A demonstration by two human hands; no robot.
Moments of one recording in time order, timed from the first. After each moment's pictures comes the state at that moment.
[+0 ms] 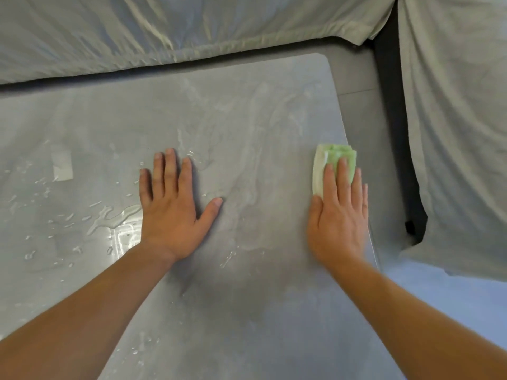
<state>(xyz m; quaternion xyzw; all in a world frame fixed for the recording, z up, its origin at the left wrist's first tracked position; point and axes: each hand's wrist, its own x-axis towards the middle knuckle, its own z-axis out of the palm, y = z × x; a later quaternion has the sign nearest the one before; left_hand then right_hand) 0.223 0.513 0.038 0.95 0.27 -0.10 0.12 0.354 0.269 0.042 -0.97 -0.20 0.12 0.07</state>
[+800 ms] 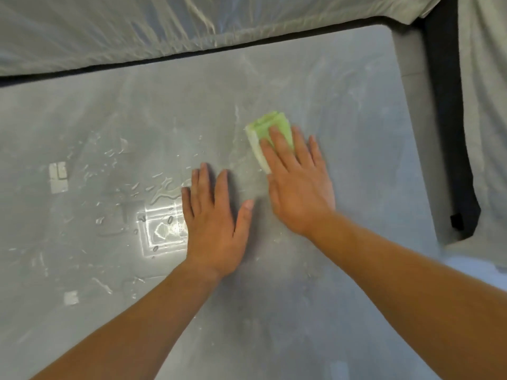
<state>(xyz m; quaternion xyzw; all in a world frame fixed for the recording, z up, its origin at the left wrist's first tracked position) 0.156 0.493 0.055 0.90 0.34 -0.07 0.27 0.304 0.392 0.034 -0.89 -0.44 0.10 0.05</state>
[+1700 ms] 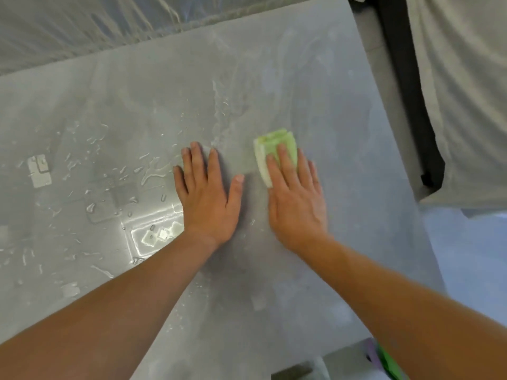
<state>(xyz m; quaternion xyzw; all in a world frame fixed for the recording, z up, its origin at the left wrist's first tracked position) 0.142 0.494 0.043 0.92 0.29 -0.08 0.24 0.212 0.339 0.040 -0.94 -0.31 0.09 0.10</state>
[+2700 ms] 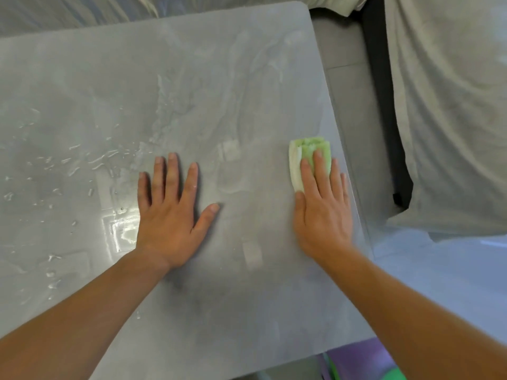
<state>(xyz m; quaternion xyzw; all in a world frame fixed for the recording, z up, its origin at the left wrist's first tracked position) 0.144 0.435 0.035 0.96 0.23 -0.11 0.12 0.291 0.210 0.042 -0.96 -0.26 0.12 0.07</state>
